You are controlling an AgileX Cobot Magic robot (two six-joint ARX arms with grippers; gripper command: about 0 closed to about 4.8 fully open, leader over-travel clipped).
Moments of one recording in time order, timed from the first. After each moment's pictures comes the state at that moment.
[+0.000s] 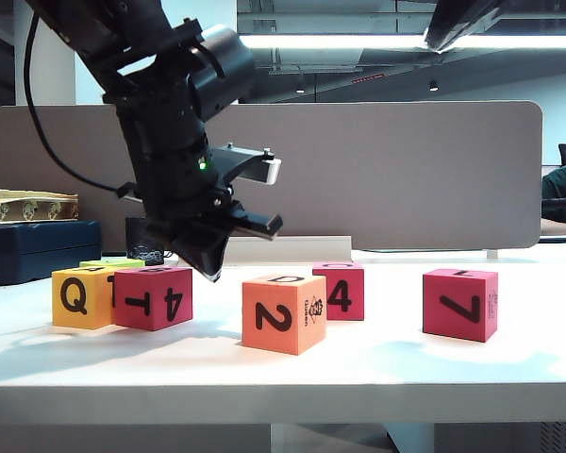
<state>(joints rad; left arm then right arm) -0.65 1.77 1.13 -0.27 -0.29 0.03 0.65 1.05 1.07 -0.84 -0.18 0.00</state>
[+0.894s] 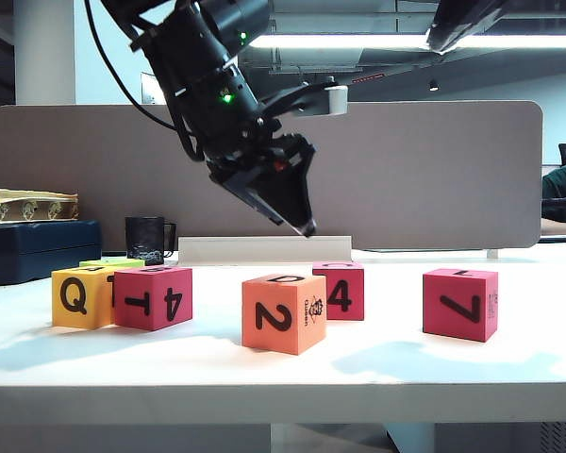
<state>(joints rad) -0.64 1.78 1.34 -0.42 0.15 0.49 0.65 1.05 1.07 -0.85 -0.18 0.00</state>
